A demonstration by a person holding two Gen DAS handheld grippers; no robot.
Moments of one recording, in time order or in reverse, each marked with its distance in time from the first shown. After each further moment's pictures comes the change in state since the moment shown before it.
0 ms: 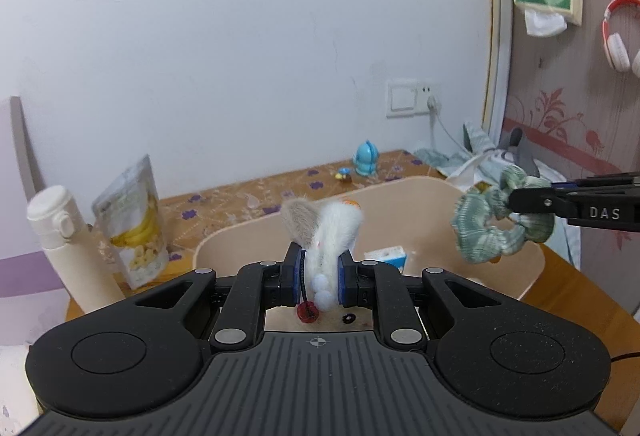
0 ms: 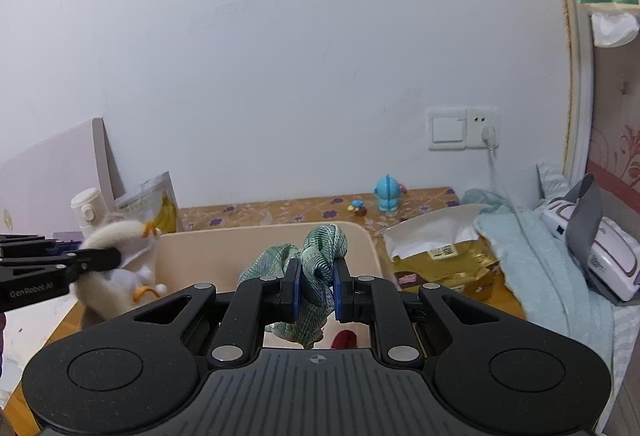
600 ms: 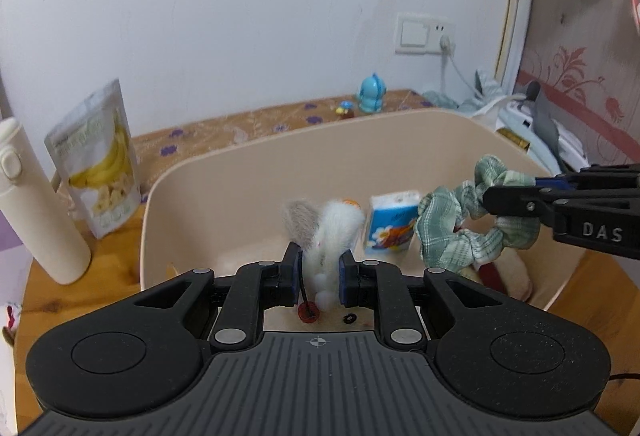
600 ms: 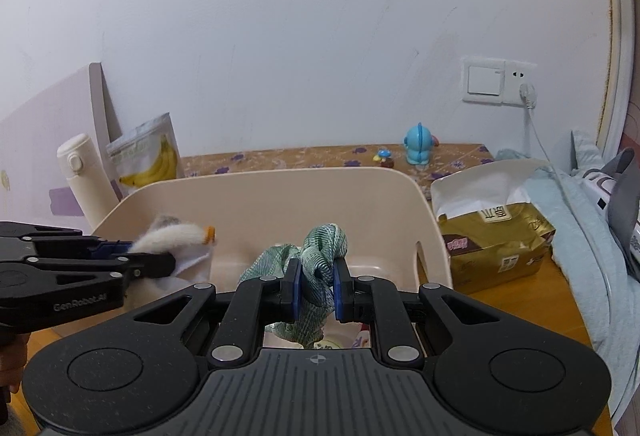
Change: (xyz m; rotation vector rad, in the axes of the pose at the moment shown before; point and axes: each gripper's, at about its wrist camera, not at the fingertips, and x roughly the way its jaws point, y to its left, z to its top) left arm 0.068 0.002 -0.024 -0.043 0.177 -0.009; right arm 0.065 0.022 -0.020 -0.035 0.138 0.024
